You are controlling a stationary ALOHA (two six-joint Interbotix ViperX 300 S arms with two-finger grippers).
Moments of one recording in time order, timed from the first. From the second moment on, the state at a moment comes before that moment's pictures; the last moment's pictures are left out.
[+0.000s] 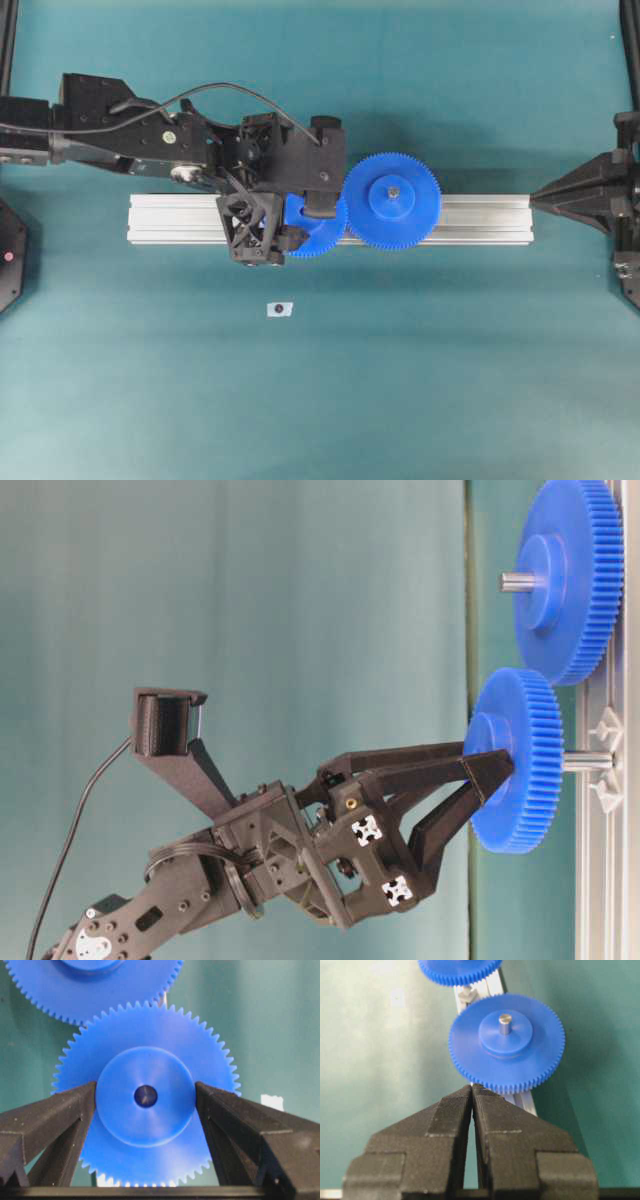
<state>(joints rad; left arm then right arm) 0.11 0.08 0.34 0.02 0.72 0.15 -0.11 -1.05 1.21 0.02 0.31 0.10</state>
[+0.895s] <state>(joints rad) 0.12 -0.03 0.21 0.02 0.72 0.15 -0.11 -1.05 1.21 0.02 0.31 0.10</state>
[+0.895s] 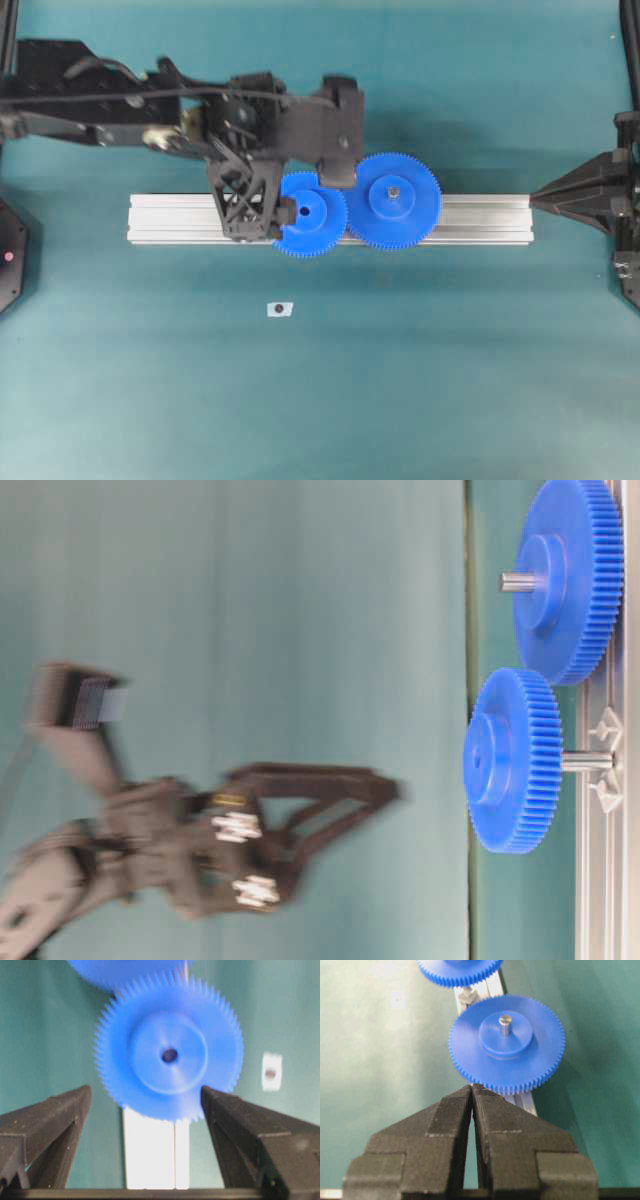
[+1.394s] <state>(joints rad) 0.12 -0.01 0.33 0.03 0.47 0.15 -0.11 -1.05 1.21 0.02 0.28 0.10</state>
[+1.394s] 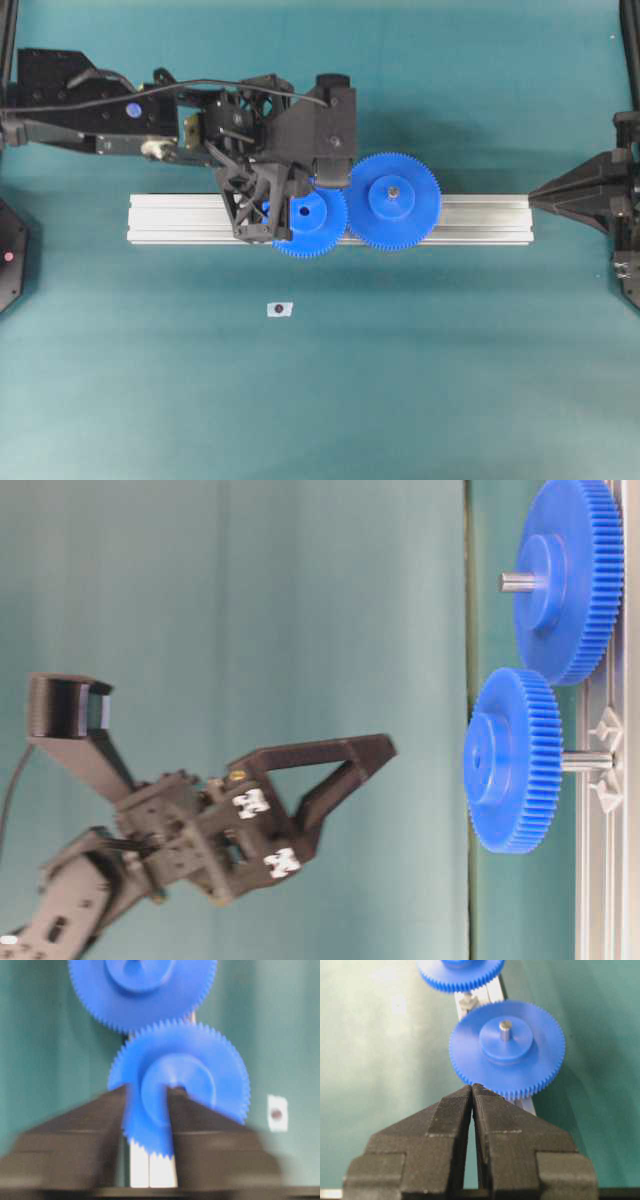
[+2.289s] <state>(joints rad) 0.11 0.00 0.43 0.02 0.45 0.06 -0.11 -1.05 1.22 0.02 0.28 0.10</state>
